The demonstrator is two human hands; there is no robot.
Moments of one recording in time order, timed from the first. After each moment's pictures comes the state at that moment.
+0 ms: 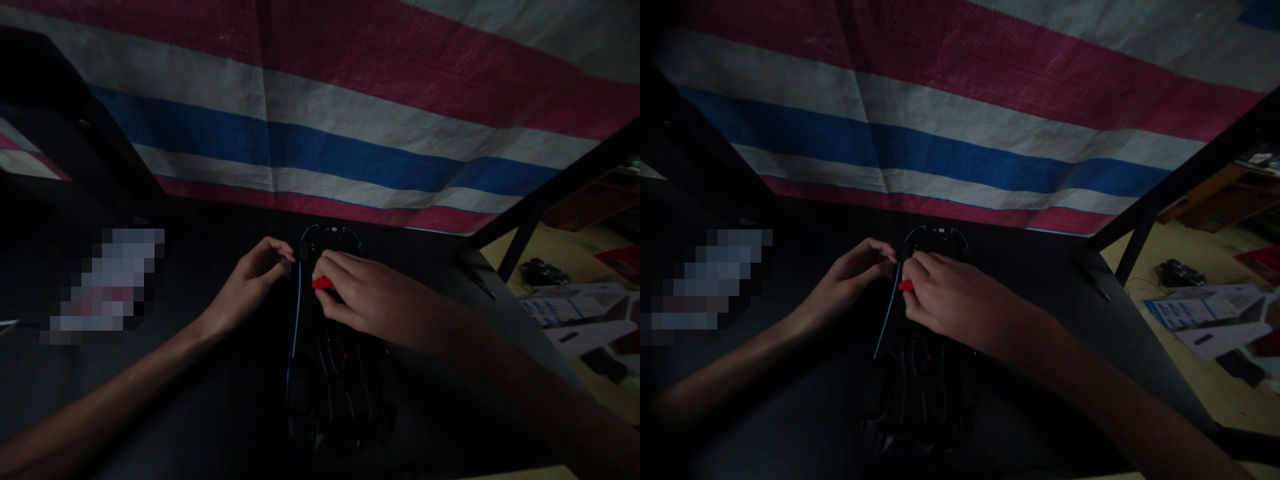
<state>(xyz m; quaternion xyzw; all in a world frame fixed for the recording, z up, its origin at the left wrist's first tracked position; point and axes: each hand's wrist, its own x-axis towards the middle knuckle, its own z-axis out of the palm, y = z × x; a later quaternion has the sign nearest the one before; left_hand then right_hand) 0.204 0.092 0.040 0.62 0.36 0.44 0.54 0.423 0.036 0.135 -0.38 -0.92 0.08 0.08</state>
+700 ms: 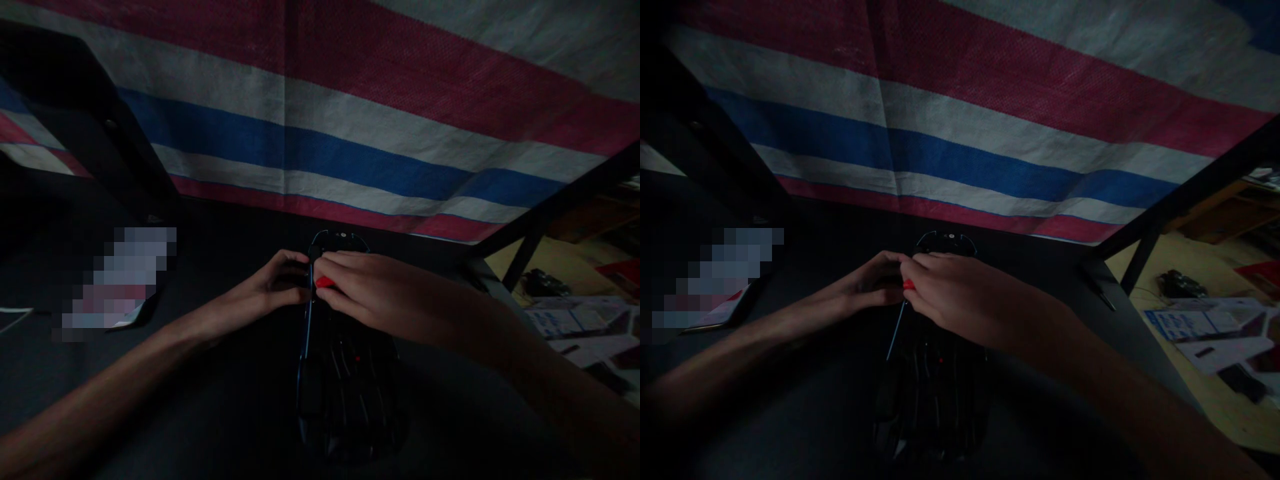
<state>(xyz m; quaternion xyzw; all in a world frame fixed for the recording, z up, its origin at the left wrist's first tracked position) 0.191 0.075 0.066 0.60 0.35 0.28 0.67 0.413 0.049 0.156 -0.35 -0.93 0.12 0.02</state>
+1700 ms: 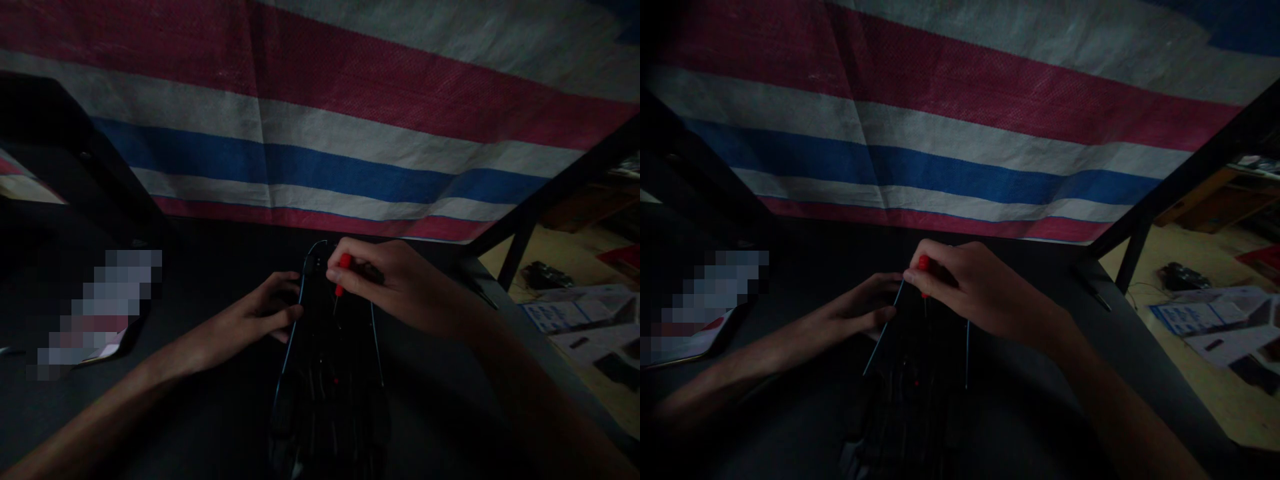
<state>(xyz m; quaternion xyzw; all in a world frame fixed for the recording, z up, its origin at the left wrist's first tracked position) 0.190 0.072 0.066 0.62 0.36 0.22 0.67 0.447 0.052 0.159 -0.40 -0.84 0.28 0.24</state>
